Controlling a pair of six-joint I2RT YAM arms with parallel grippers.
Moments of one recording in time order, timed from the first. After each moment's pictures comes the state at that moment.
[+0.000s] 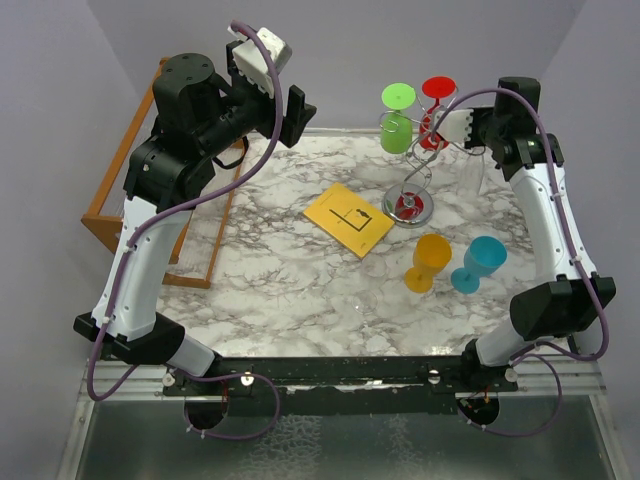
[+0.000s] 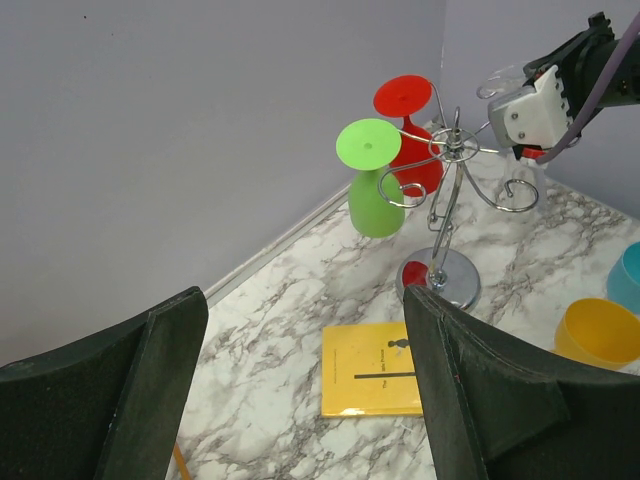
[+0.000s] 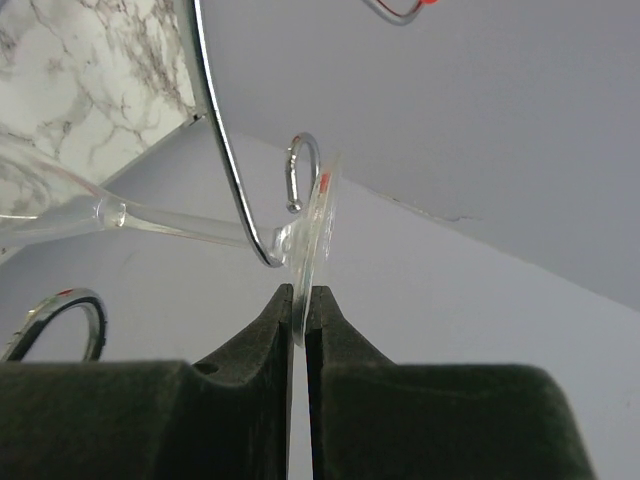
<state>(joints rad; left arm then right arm) -0.50 1.49 2.19 -0.74 0.21 0.14 0.07 1.57 1.77 -0.70 0.13 -1.61</state>
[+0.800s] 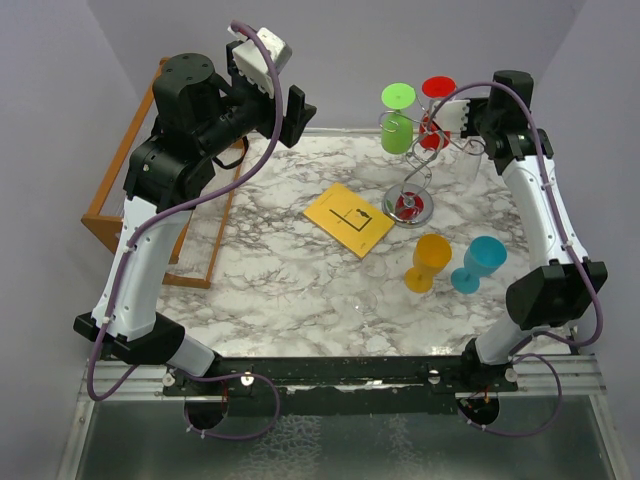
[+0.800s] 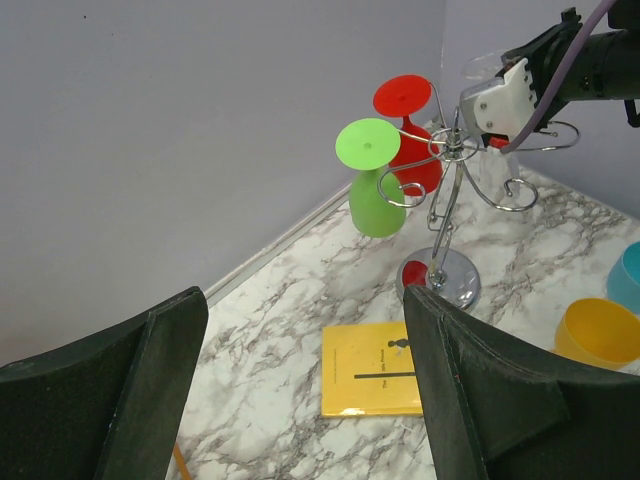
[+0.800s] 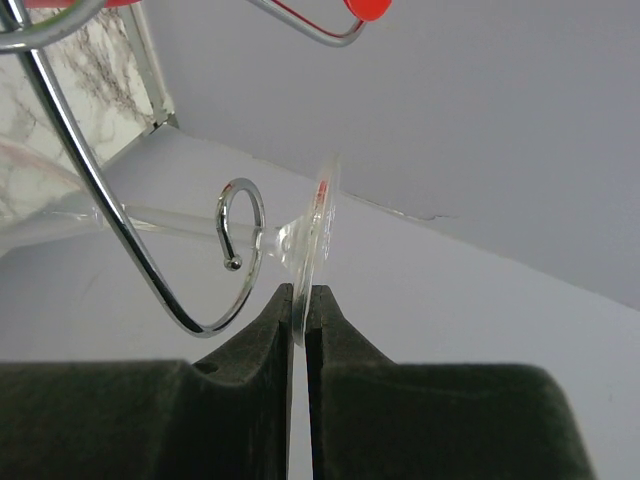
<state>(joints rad) -0.50 1.49 2.19 -0.74 0.21 0.14 0.07 1.64 1.78 -0.56 0.17 -1.61</state>
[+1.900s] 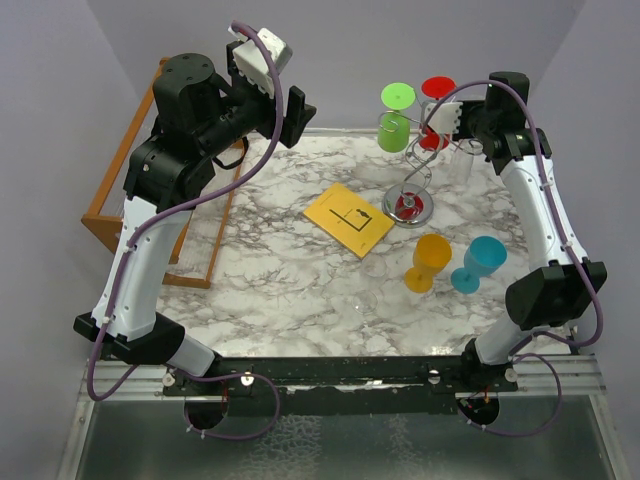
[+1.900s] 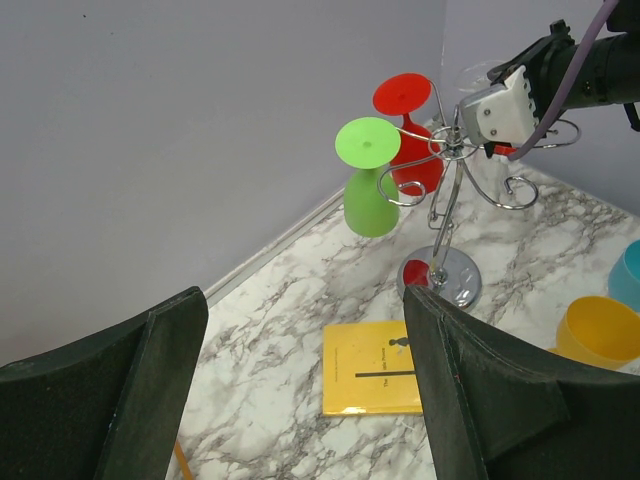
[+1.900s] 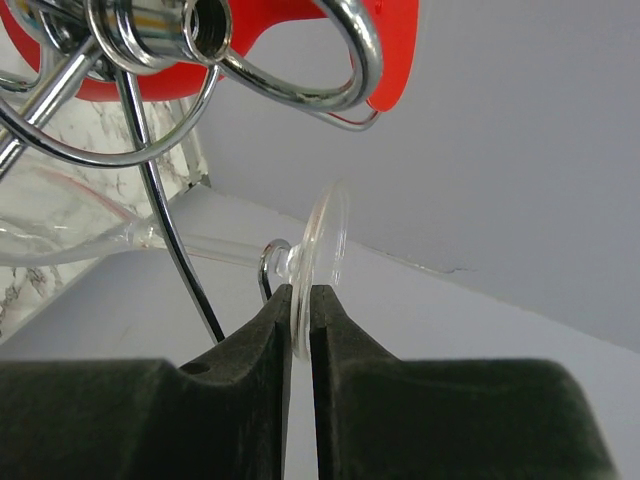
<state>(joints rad) -0.50 1.49 2.19 -0.74 0.21 0.15 0.10 1.64 1.80 -0.60 0.04 -1.55</state>
